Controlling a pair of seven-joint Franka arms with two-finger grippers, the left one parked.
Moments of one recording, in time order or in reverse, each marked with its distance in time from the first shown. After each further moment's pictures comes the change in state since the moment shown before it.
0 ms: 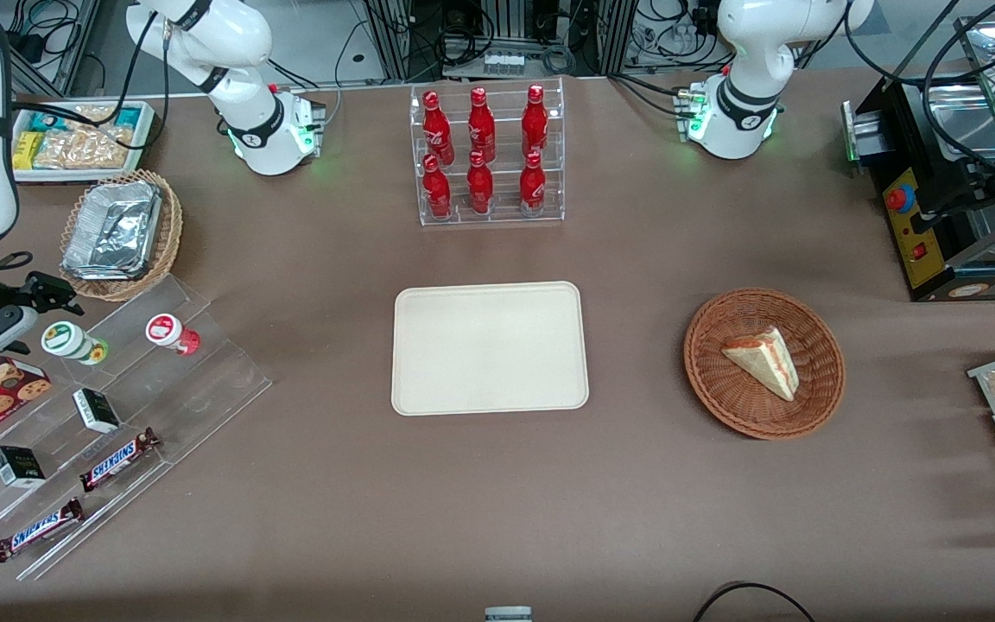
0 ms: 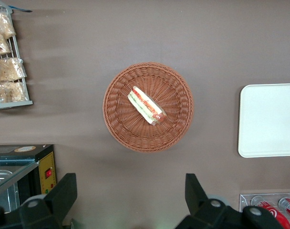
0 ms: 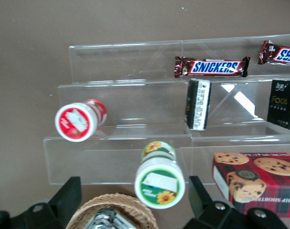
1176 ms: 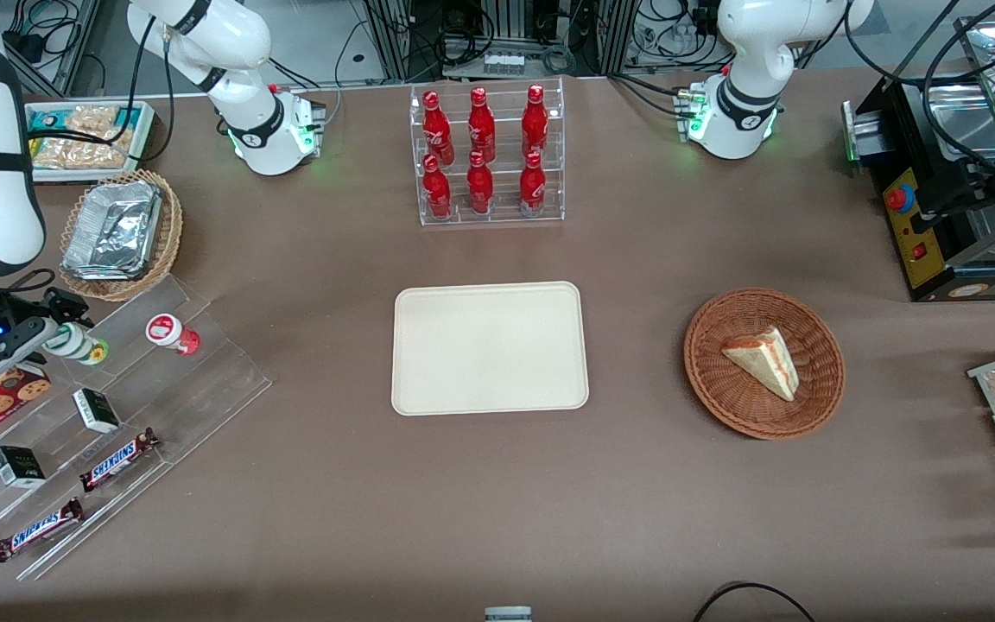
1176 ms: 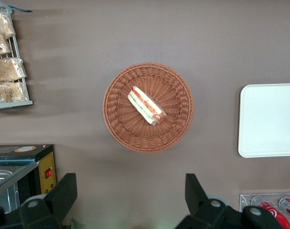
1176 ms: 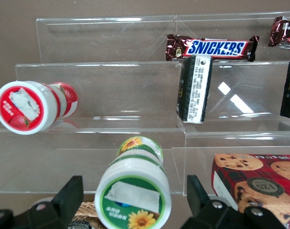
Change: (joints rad) arm -0.052 0.045 0.000 -0.117 0.000 0.182 -0.067
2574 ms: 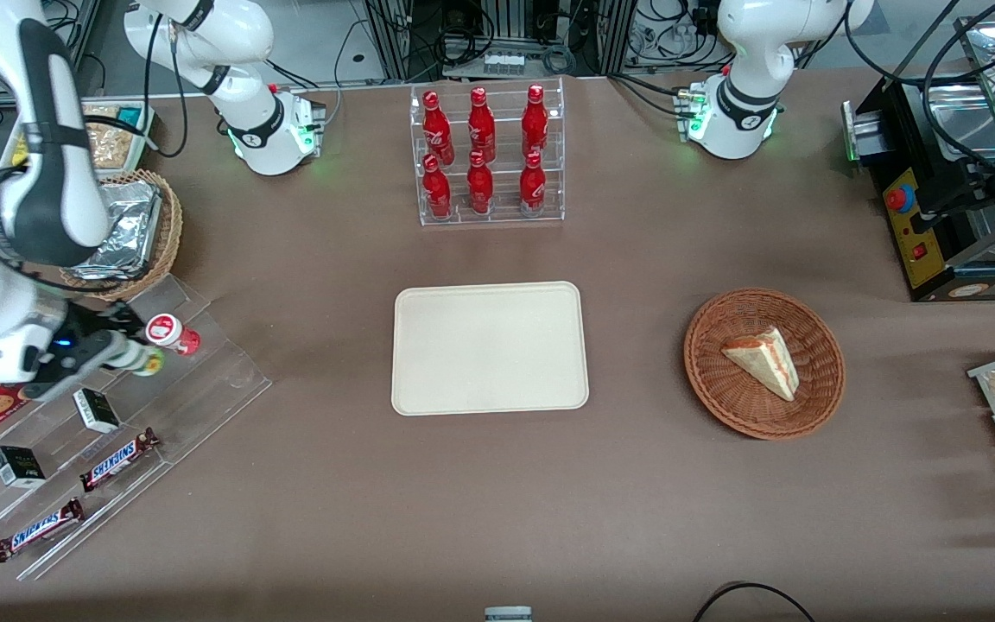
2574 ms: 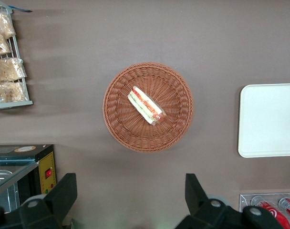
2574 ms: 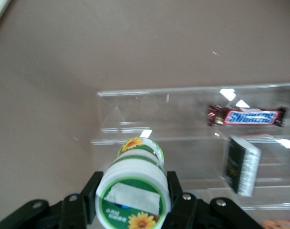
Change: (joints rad) arm 0.278 -0.027 0.030 0.087 0.000 -0.134 0.365
